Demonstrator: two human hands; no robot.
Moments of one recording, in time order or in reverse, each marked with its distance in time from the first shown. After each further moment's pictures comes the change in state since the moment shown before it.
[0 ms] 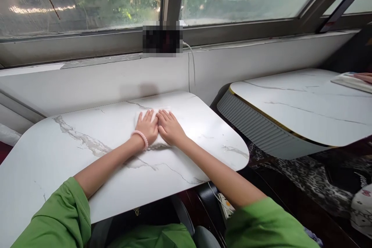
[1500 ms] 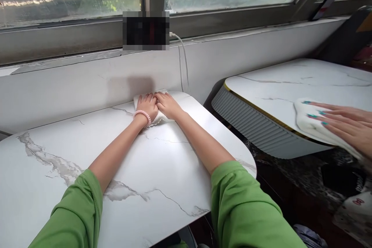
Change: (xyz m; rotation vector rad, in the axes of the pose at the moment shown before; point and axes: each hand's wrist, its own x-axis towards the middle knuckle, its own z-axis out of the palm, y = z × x) left_hand 0.143 -0.008 0.021 -0.083 0.074 -0.030; right_hand 0.100 0.112 0.003 0.110 0.055 -0.059
